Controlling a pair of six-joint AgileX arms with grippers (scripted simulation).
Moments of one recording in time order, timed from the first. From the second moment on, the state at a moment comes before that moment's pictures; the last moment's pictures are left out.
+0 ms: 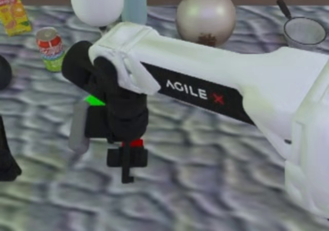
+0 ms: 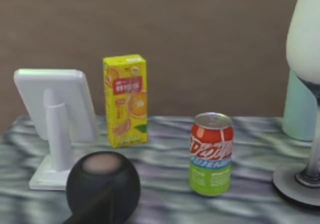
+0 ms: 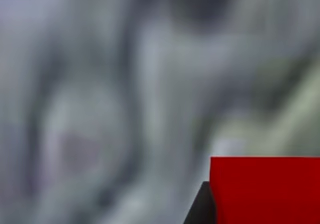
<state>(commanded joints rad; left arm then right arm) 0.00 0.00 0.00 0.00 0.00 0.00 0.93 2.44 2.15 -1.25 -0.01 -0.63</state>
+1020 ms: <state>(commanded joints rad) 0.00 0.00 0.00 0.00 0.00 0.00 0.93 2.45 2.04 -1.14 -0.01 -0.63</state>
